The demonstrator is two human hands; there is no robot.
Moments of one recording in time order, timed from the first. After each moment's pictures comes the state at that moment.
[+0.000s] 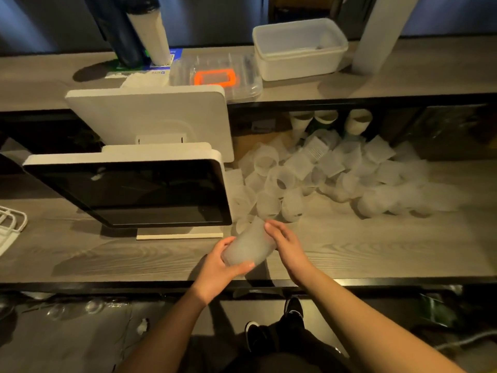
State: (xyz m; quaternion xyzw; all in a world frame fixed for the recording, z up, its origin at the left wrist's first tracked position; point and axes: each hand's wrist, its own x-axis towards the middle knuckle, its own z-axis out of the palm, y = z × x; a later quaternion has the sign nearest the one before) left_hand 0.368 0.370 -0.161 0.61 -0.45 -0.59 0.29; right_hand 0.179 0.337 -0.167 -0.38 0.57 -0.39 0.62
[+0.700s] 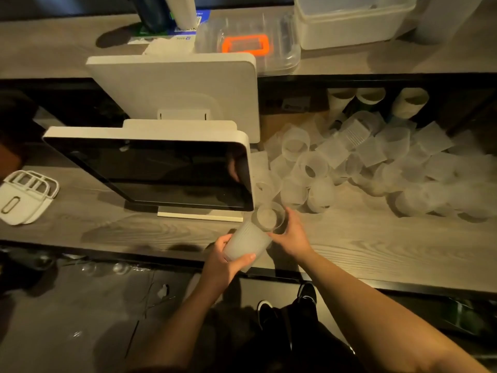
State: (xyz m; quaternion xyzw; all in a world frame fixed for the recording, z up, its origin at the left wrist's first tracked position) left_hand 0.391 0.384 -0.187 0.71 -0.37 -0.53 0.28; right_hand 0.202 0.298 -0.269 -0.54 0.66 -0.20 0.49
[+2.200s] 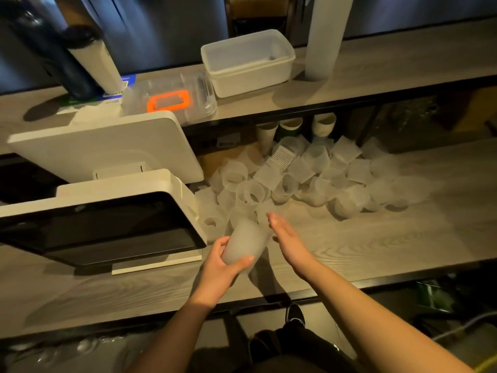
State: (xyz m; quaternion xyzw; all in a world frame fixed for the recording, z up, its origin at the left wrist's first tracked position) left_hand 0.299 0.327 -0.150 0.63 -0.45 -0.56 0.30; right_hand 0.114 0.303 -0.148 -0.40 0.59 -0.38 0.58
